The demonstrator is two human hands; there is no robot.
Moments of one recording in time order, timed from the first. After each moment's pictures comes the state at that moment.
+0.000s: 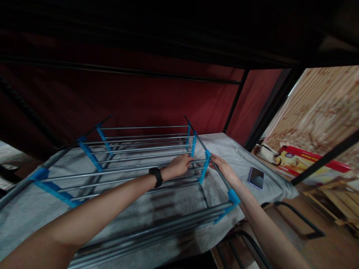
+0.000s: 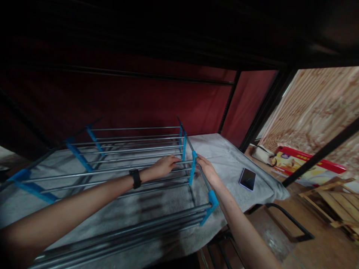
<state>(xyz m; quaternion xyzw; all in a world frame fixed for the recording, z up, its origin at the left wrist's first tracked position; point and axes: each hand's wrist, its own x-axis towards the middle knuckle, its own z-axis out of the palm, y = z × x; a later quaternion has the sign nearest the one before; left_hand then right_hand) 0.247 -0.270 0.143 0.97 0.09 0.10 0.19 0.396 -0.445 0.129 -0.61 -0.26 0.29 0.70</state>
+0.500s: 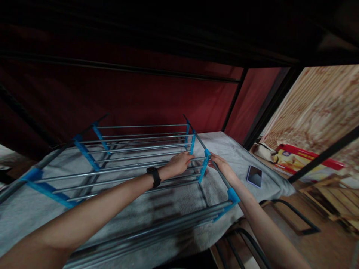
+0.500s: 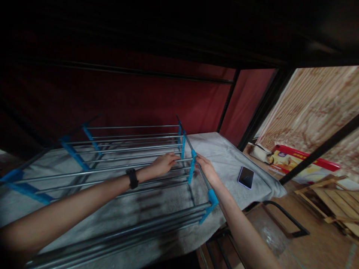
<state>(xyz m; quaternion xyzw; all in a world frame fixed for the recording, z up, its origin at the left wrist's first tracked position) 0.246 -0.274 0.155 0.98 0.09 0.11 0.16 0.403 -0.441 0.123 -0.63 -0.26 0.27 0.68</state>
